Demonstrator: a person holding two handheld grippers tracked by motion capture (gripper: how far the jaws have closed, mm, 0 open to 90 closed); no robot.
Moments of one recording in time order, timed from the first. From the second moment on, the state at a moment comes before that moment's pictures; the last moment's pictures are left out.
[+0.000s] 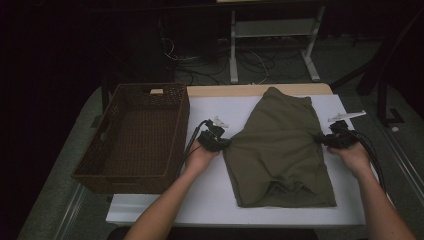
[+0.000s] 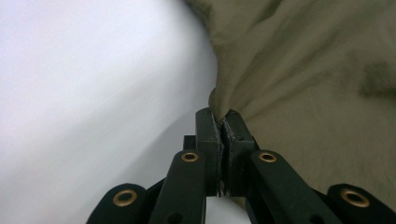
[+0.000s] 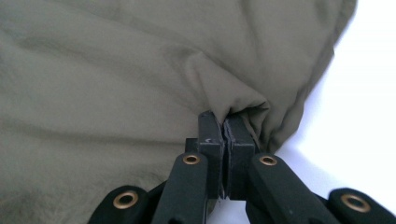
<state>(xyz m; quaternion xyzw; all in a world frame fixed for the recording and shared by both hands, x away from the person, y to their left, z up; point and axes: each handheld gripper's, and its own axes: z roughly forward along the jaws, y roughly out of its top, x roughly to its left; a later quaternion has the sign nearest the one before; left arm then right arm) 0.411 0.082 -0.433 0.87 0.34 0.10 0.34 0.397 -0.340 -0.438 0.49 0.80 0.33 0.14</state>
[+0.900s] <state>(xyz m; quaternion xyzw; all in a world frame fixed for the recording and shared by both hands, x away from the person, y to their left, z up) 0.397 0.095 -0.412 0.83 0.39 0.14 0.37 0.401 -0.312 -0.424 0.46 0.80 0.37 0.13</state>
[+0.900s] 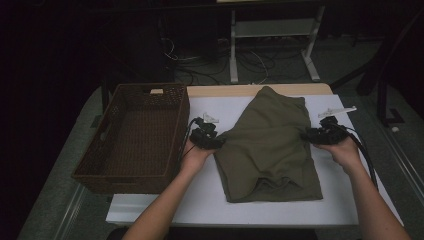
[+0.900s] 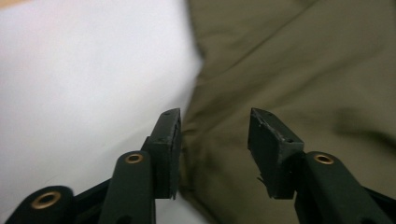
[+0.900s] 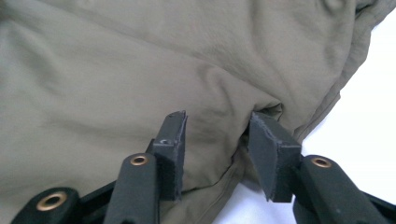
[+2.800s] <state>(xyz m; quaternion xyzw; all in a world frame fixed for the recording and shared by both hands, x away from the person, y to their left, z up) 0.290 0.059 -0.435 0.93 0.11 0.03 0.36 0.301 -0.281 -0.441 0.37 0.87 0.33 0.02</state>
